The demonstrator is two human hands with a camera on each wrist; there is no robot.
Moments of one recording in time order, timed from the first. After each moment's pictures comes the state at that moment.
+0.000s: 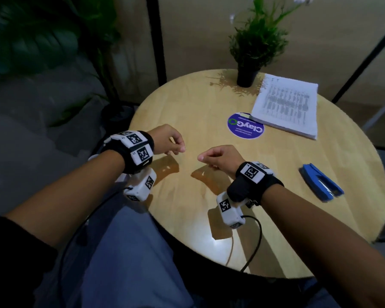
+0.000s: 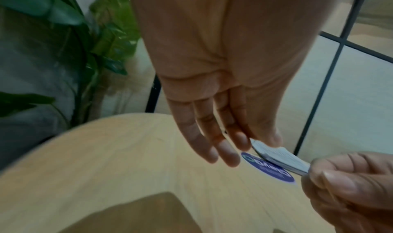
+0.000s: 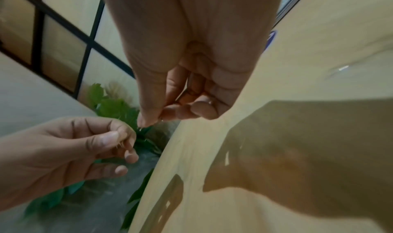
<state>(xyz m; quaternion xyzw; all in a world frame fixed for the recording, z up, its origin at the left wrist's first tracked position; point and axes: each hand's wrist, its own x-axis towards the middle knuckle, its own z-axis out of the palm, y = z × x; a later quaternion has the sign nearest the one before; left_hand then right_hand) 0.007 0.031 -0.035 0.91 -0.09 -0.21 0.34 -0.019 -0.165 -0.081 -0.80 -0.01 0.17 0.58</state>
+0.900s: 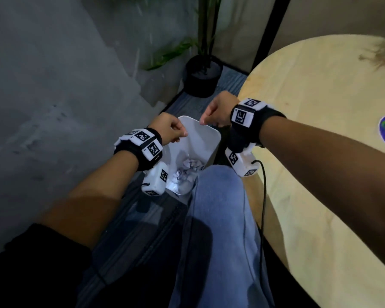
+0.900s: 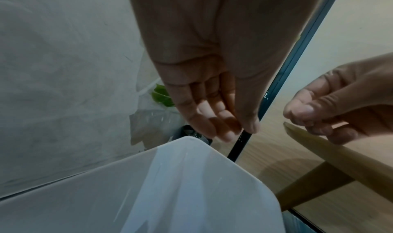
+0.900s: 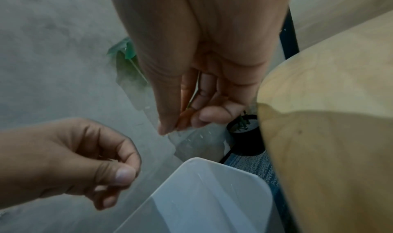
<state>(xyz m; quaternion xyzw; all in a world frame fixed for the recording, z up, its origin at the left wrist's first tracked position) -0.032 0.277 -0.148 0.88 0.19 -0.08 0.43 0.070 0.126 -0.106 -0.89 -0.24 0.26 0.28</state>
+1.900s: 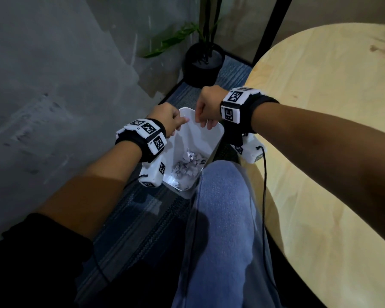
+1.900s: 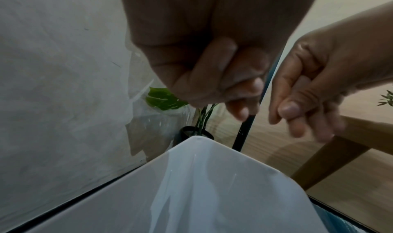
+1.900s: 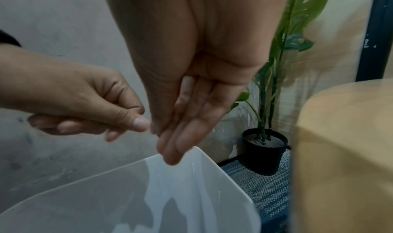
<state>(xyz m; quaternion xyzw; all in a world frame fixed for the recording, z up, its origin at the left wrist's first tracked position) -0.026 0.280 -0.145 0.91 0.22 -0.11 0.34 0.064 0.155 -0.102 -0.87 -0.35 0.31 0.12</state>
